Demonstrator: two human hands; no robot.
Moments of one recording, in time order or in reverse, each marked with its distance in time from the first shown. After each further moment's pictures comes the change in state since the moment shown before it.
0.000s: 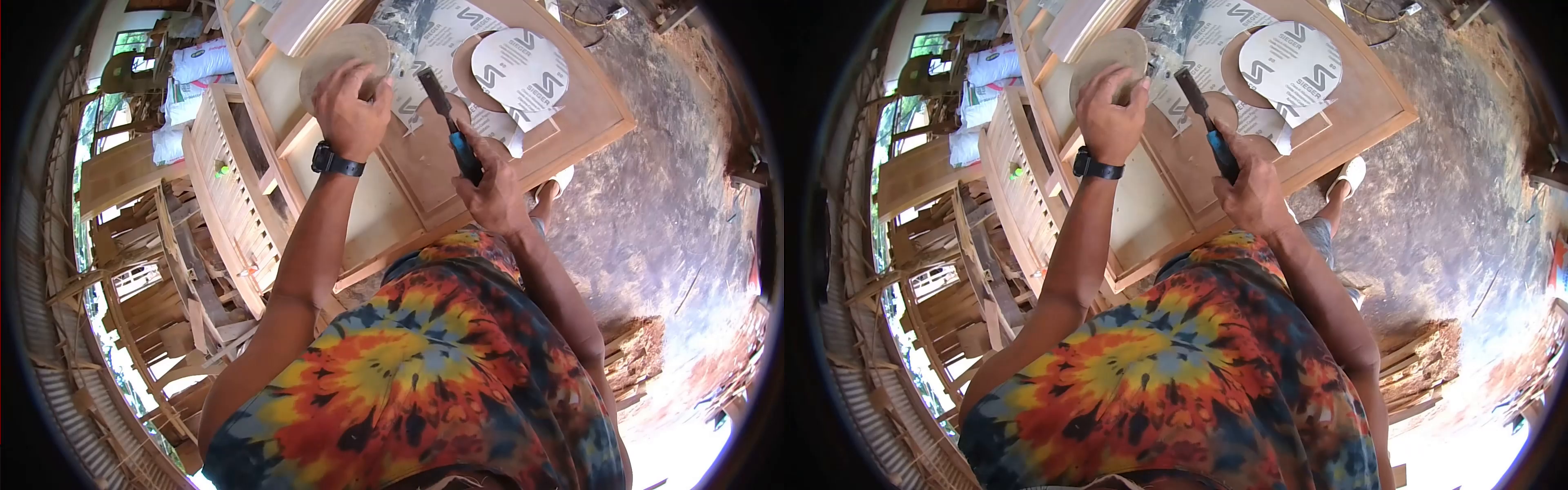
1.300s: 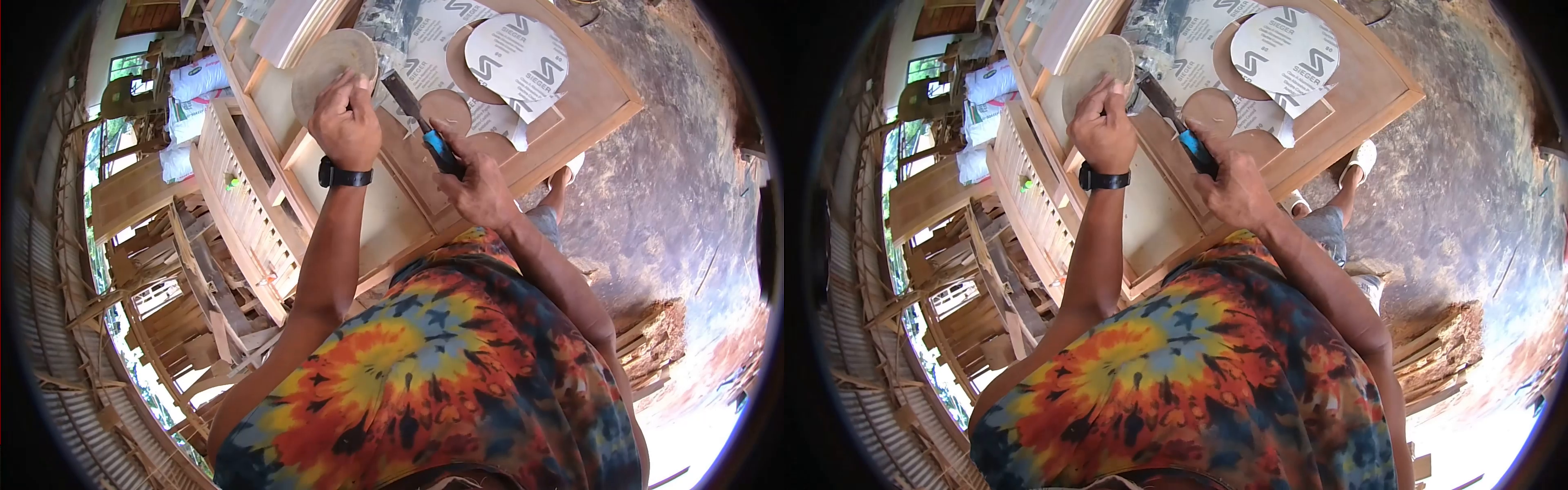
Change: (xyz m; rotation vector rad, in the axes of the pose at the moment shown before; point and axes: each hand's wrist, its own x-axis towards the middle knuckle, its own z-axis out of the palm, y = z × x) left_hand -0.007 0.004 0.008 -0.120 0.069 -0.206; right_hand 0.012 0.019 0.032 0.244 -0.007 -0.038
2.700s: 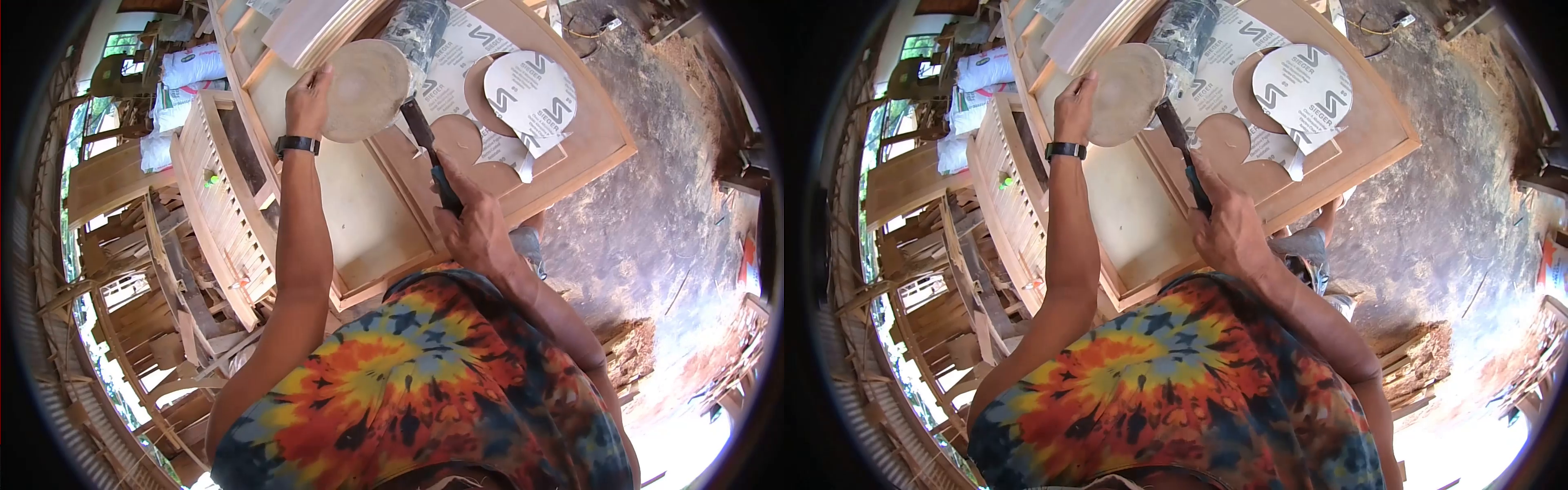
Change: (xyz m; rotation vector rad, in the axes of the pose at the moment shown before) left_hand 0.060 -0.107 -0.018 -0.303 -0.272 -0.673; right_hand 0.000 -0.065 0.021 -0.227 -0.069 0.152
